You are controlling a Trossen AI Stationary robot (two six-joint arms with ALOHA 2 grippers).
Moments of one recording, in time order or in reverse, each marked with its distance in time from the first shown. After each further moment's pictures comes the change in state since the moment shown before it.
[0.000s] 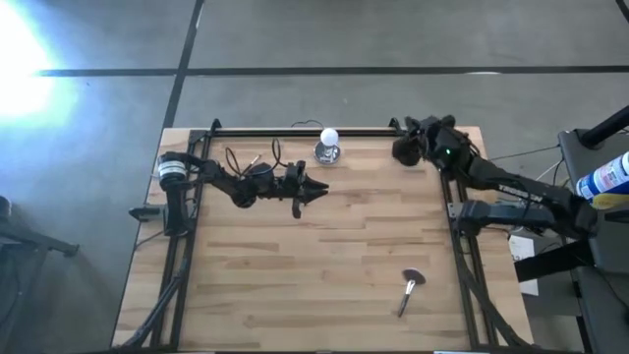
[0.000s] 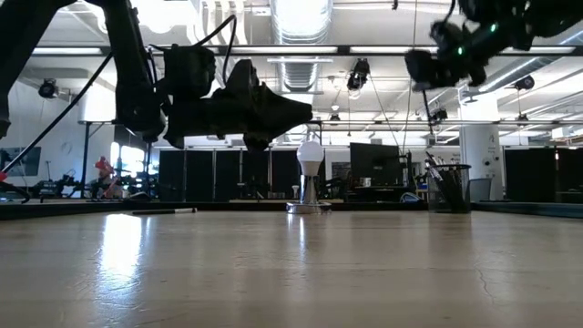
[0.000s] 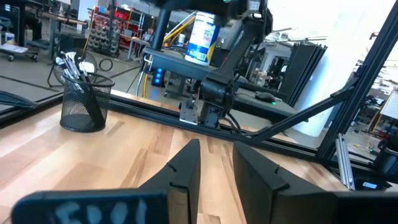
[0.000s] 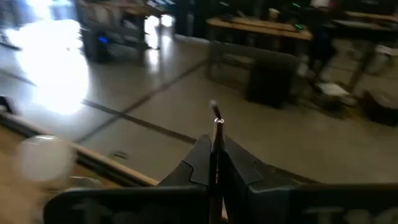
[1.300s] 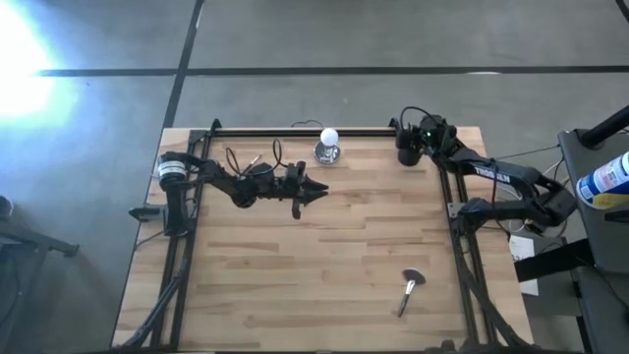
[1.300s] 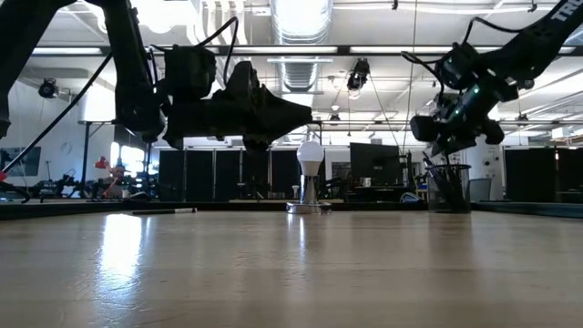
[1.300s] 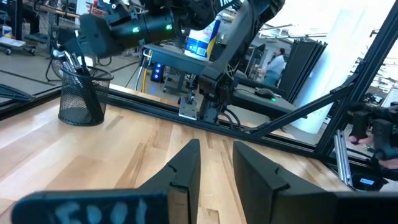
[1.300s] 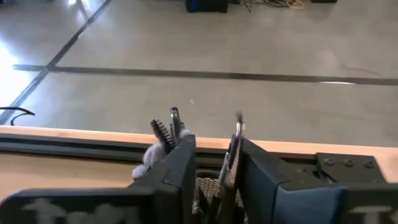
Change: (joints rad) left arm 0.000 0.000 -0.003 -0.016 0.007 -0.005; right arm -0.377 0.315 -0.093 0.027 -0.100 0.290
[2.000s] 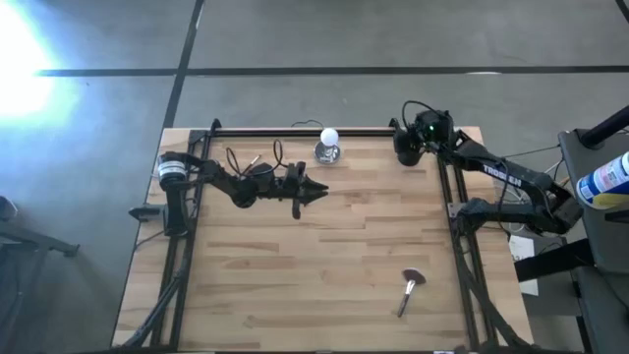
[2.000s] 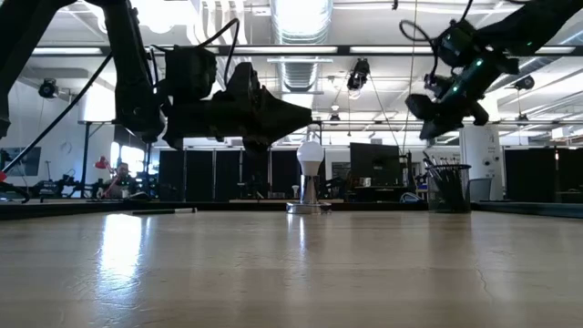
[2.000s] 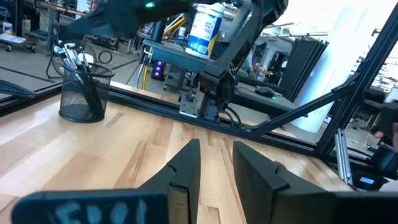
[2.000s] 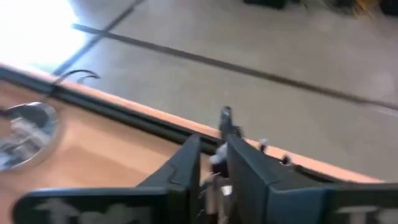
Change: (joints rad) left arm 0.002 0.000 0.000 -0.010 0.000 -0.003; right arm 0.040 -0.083 0.146 -0.269 -0.179 -0.132
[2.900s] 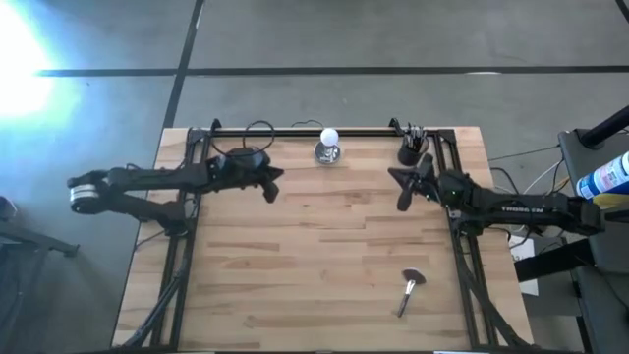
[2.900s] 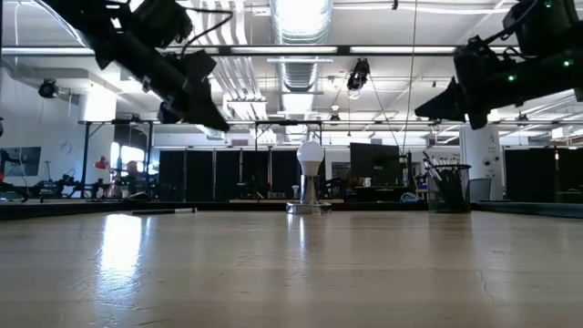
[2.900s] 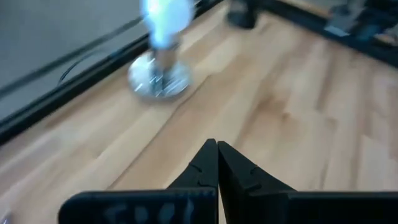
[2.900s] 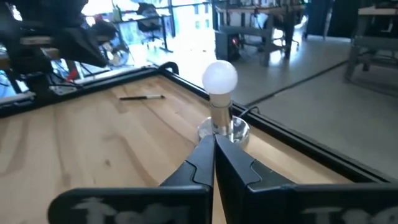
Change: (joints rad) left arm 0.050 -0.750 -0.002 -1.345 -0.442 0.065; right arm 0.594 -0.468 -0.495 0.475 0.003 -0.058
